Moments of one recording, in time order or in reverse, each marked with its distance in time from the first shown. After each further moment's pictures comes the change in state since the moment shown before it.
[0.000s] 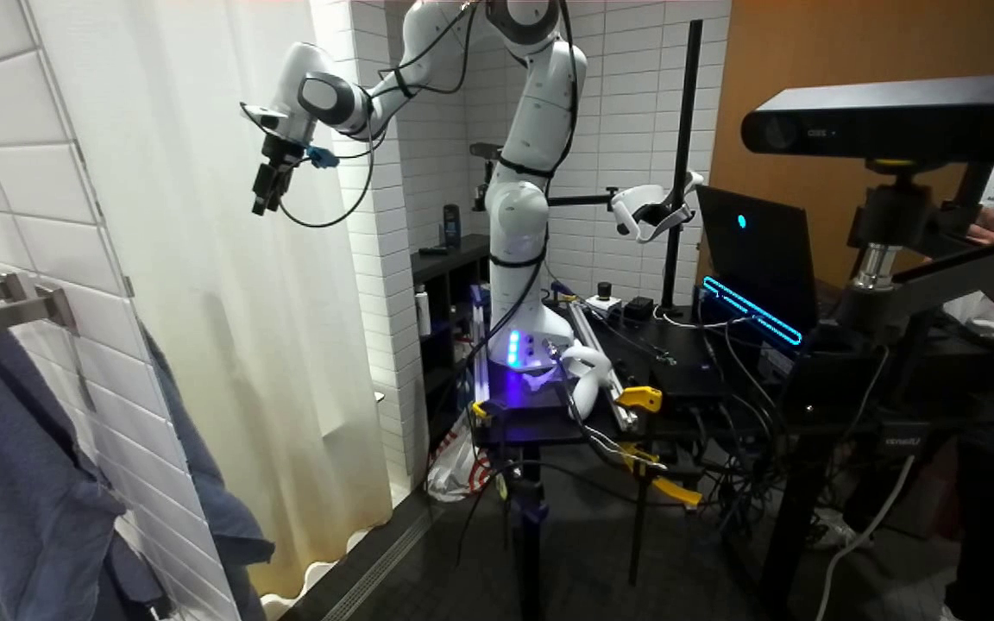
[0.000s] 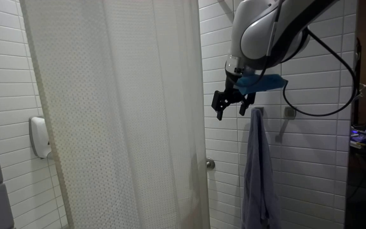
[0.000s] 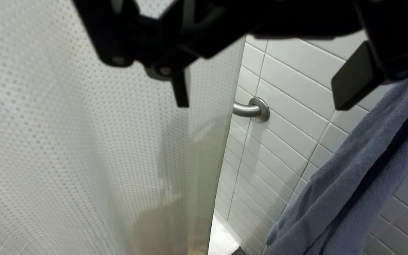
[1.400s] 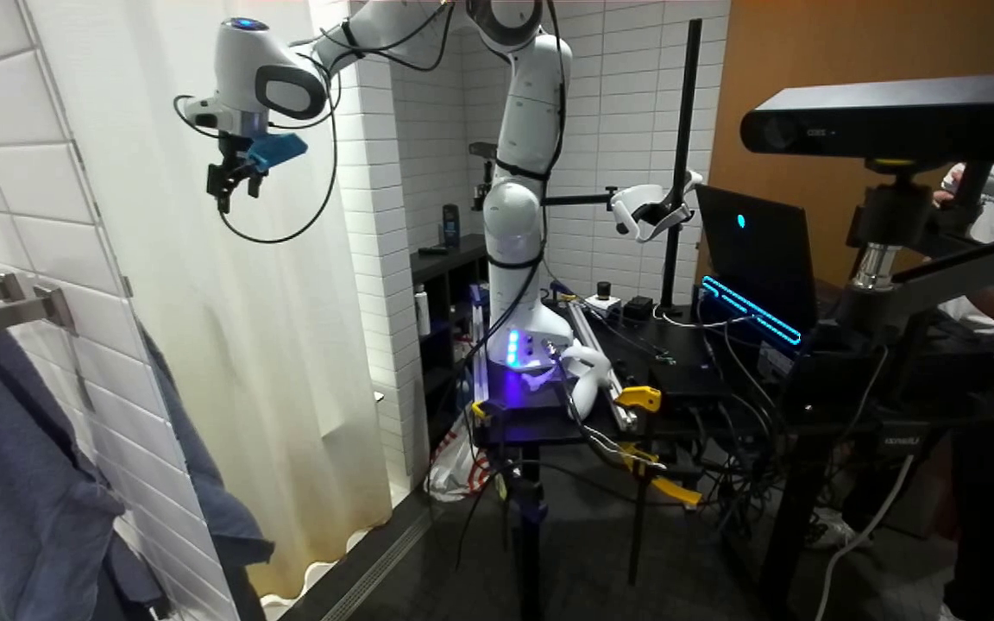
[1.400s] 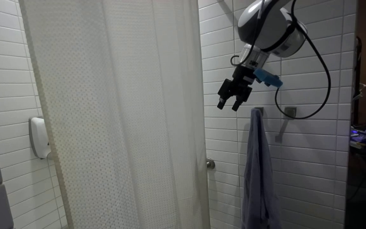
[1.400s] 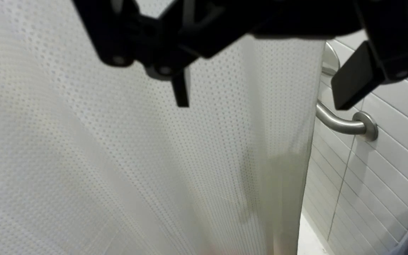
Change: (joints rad) arm 0.209 0.117 -0.361 0.174 0.564 -0.115 -0.840
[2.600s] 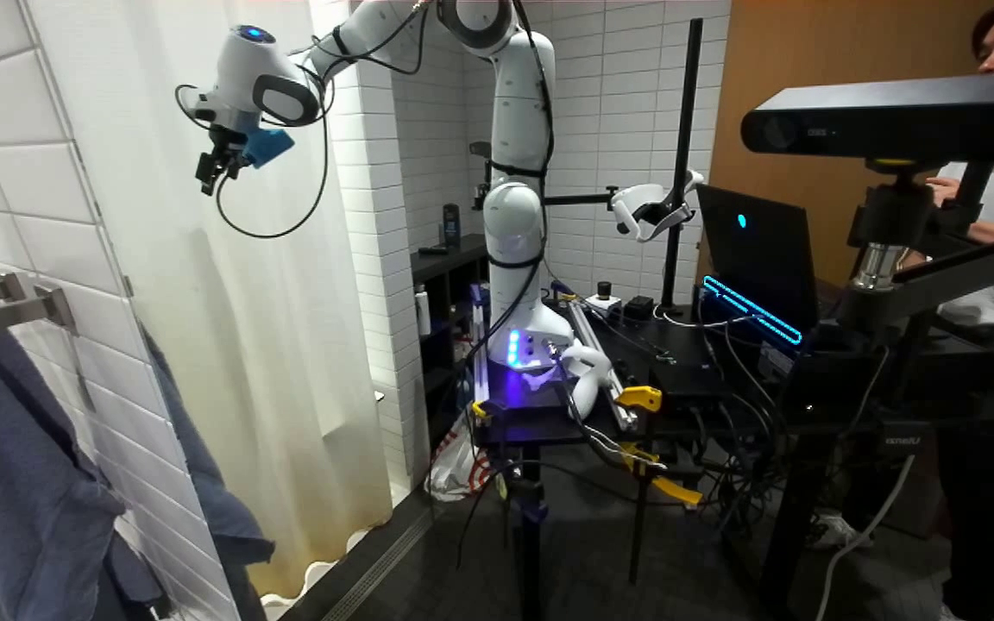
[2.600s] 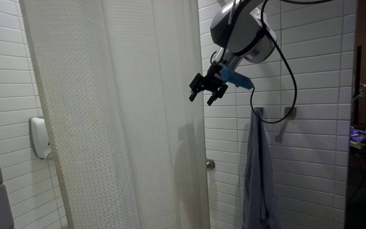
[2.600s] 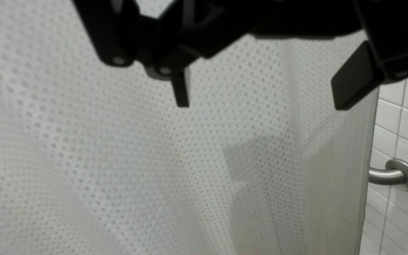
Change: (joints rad) arm 0.012 0.126 0.136 0.106 0.104 0.235 0.159
